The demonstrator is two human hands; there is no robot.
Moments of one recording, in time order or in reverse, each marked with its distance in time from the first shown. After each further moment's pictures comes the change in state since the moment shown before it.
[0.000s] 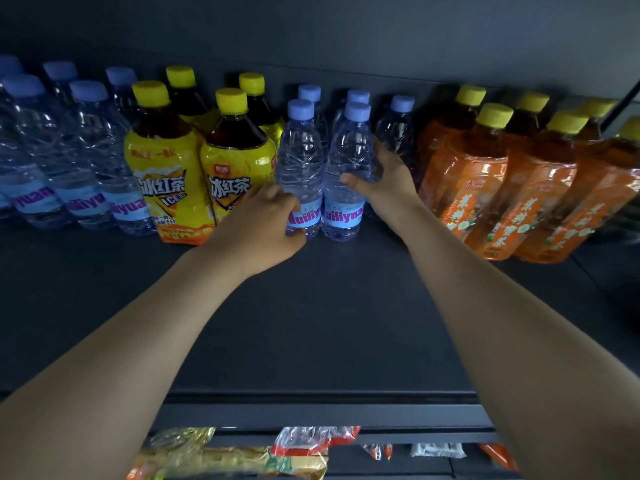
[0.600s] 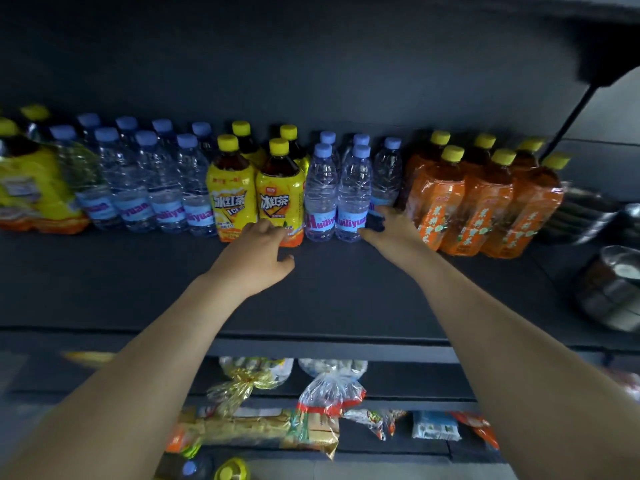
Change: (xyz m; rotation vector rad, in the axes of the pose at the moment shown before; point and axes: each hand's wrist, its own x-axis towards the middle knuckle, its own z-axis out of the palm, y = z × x) left_hand -0.104 0.009 -0.075 -0.020 -0.120 -0.142; right_hand -0.129 -0.079 -0.030 -0.339 -0.137 0.065
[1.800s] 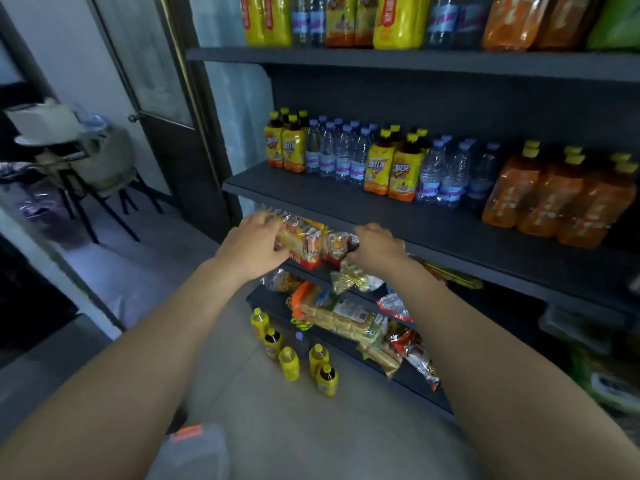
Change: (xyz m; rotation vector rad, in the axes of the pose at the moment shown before) left_hand -0.433 0.108 -0.078 0.191 0.159 -0.521; right_hand -0.352 -0.105 -0.007 -0.472 -0.415 -0.470
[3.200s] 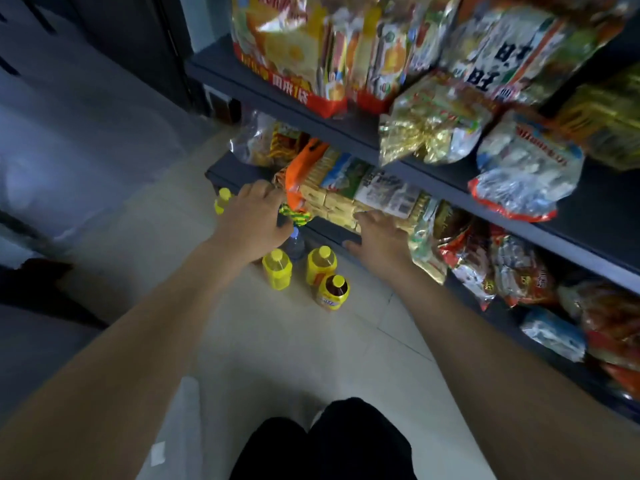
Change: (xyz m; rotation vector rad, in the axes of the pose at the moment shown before) left_hand 0.106 -0.176 0.476 -0.149 -0.121 0.019; right_hand 0.190 0.043 0.461 -0.088 -0.180 0.108
